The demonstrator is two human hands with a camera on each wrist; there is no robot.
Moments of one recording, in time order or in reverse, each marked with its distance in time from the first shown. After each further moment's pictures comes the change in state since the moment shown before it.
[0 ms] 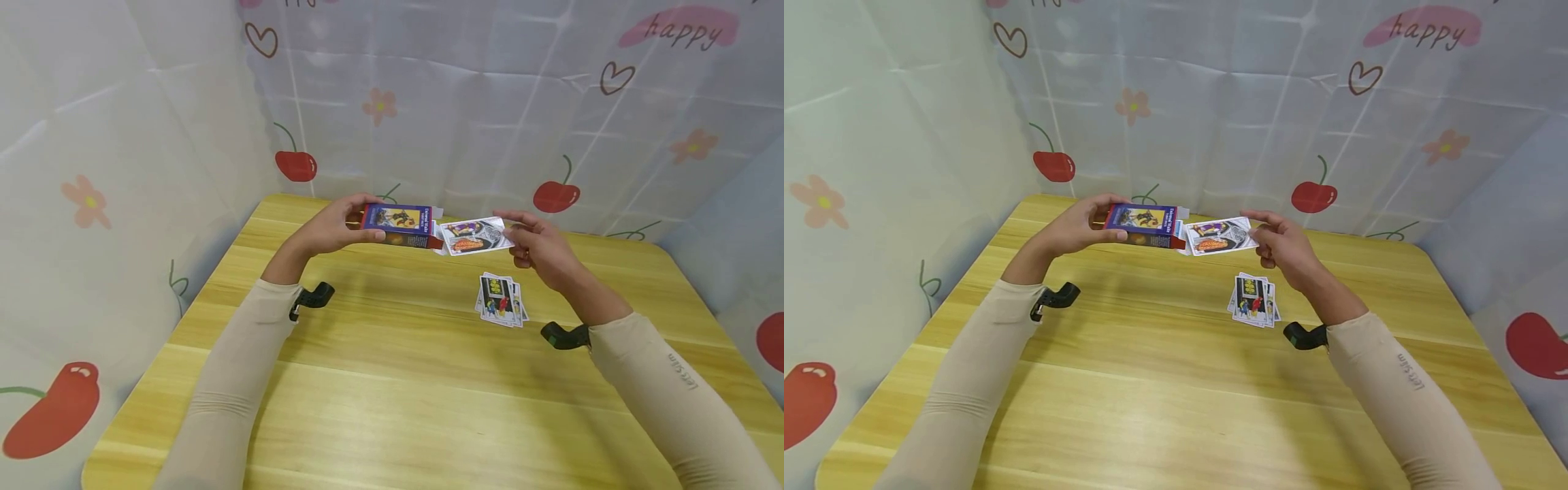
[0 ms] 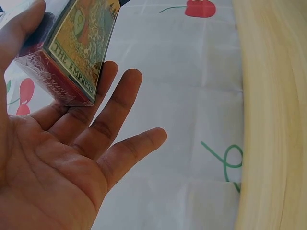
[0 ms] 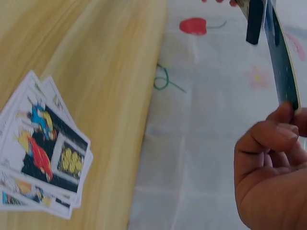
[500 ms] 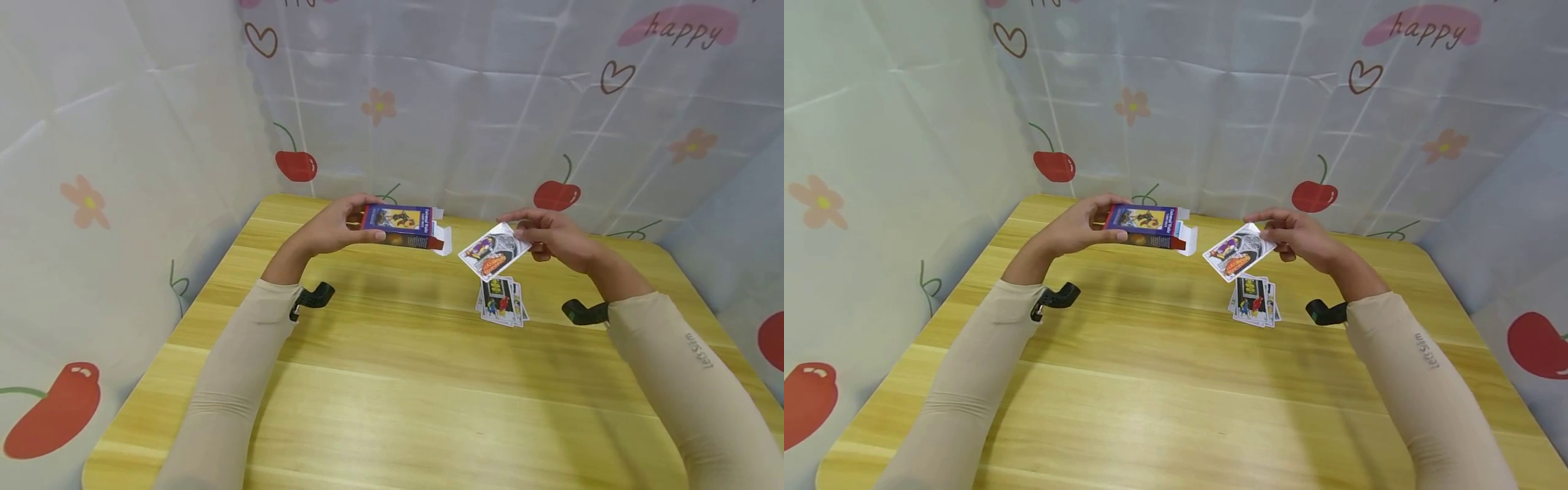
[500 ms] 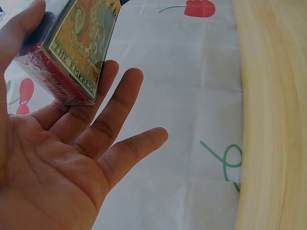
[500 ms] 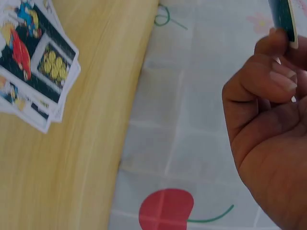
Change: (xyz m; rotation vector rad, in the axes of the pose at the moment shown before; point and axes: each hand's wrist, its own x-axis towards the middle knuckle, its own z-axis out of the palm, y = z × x) left_hand -0.001 0.001 0.001 0.007 -0.007 -0.003; right_hand 0.013 -0.005 -0.047 -0.235 -0.257 -0.029
